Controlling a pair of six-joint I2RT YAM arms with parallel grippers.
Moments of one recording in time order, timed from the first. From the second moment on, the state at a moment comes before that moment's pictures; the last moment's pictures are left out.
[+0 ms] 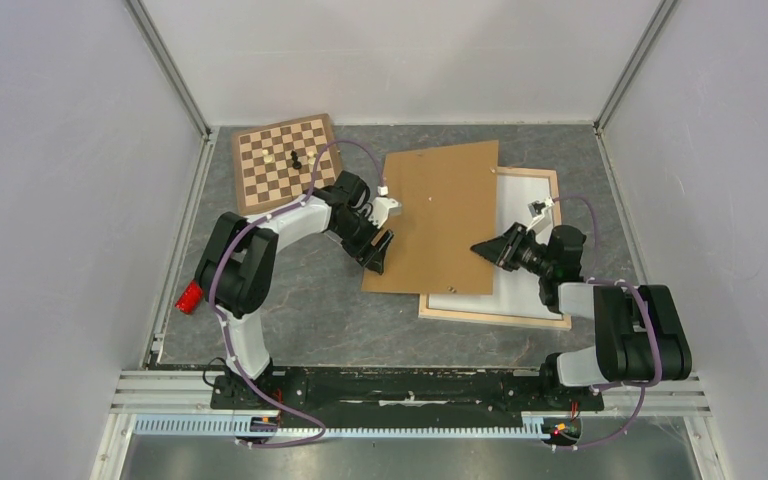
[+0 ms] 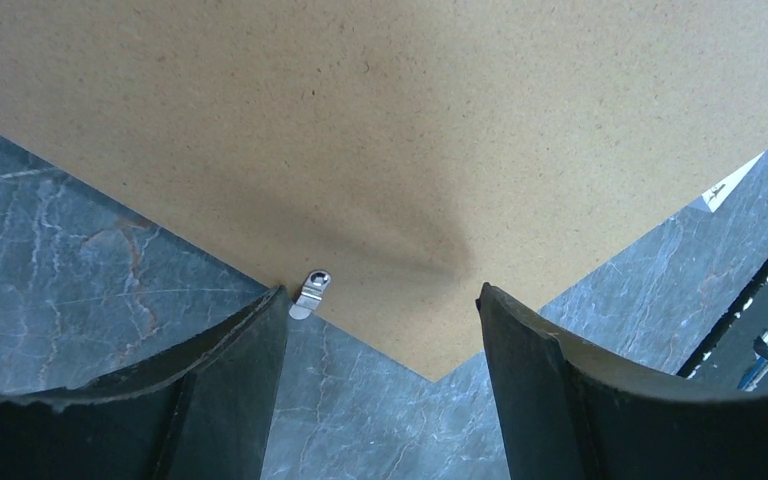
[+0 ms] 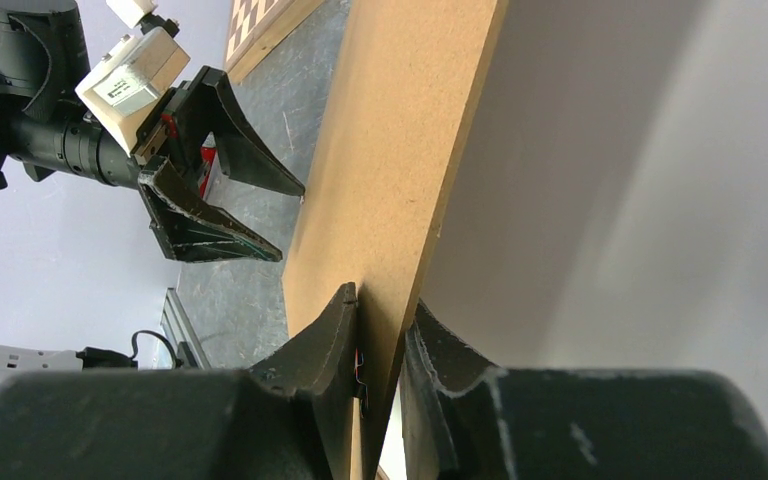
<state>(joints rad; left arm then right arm) -0.48 1.89 1.25 -0.60 0.51 0.31 -0.01 1.42 0.32 0.74 -0.77 0.68</state>
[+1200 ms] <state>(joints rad) -0.53 1.84 1.24 -0.66 0.55 0.24 -0.04 1.38 0.31 0.72 -0.78 0.66</state>
